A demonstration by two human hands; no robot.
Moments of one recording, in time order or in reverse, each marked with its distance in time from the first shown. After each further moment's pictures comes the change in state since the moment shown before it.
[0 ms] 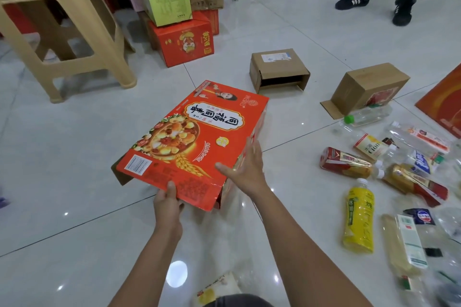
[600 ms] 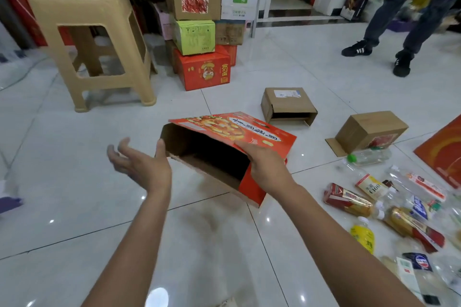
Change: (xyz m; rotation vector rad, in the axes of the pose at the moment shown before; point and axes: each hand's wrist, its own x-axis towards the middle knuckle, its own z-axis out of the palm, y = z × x) left_hand 0.027 0.126 -0.007 0.348 0.591 0.526; right_hand -0.009 -0.103 -0.051 -0.696 -0.016 -0.499
